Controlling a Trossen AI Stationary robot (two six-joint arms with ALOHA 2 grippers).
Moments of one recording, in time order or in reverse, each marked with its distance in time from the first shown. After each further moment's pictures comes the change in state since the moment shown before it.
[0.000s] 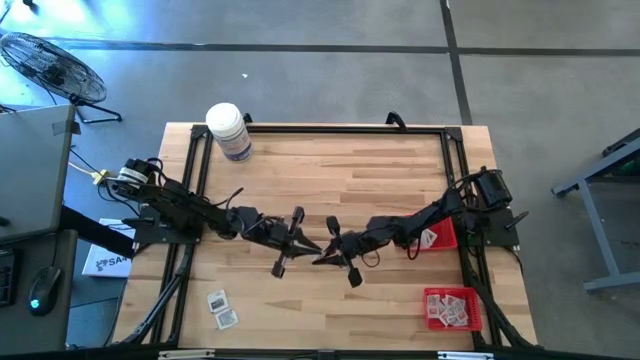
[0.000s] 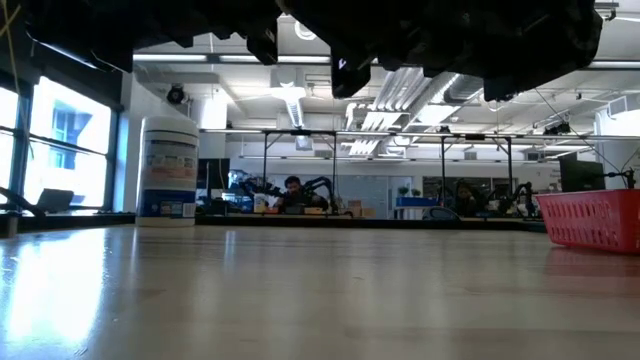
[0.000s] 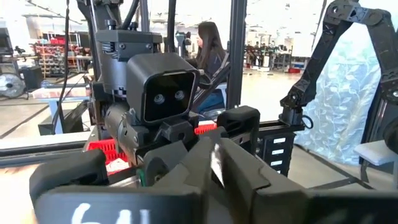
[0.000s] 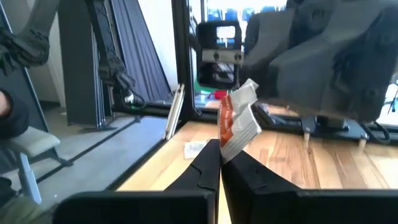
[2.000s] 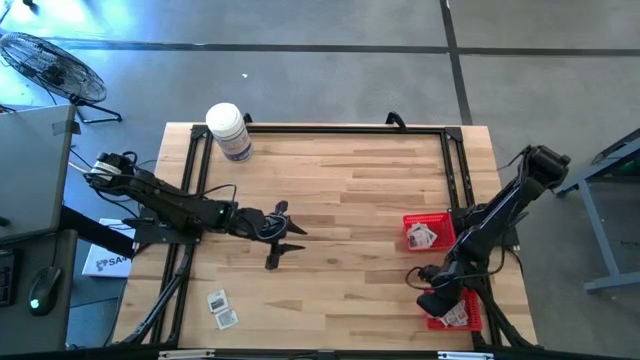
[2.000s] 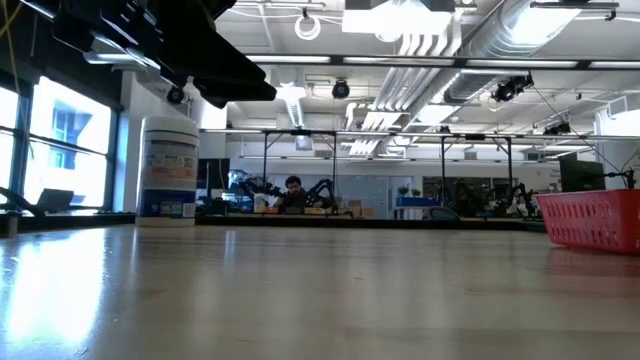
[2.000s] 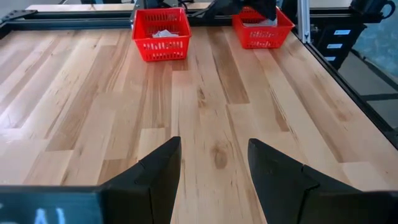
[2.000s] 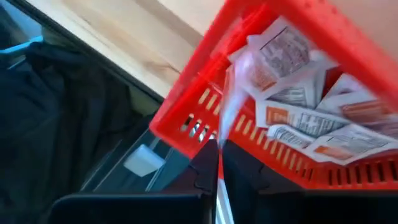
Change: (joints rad) left arm 0.000 -0.248 0.000 -0.763 -0.183 -0.075; right arm 0.612 -0.614 -0.295 -1.244 -0.263 1.910
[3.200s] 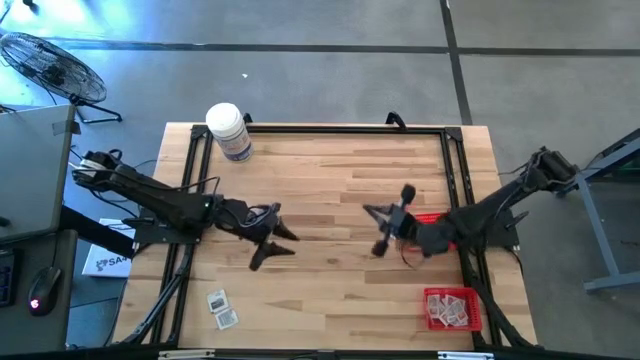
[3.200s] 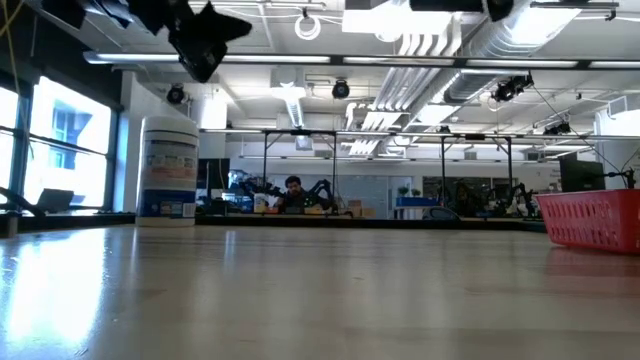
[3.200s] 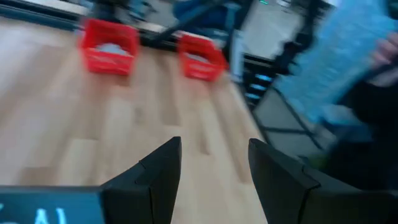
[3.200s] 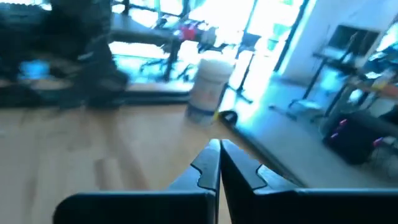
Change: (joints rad) left arm -0.017 -0.179 0.000 -0.064 0.185 -0.237; right arm -0.370 -0.018 0.258 0.392 1.423 -1.979
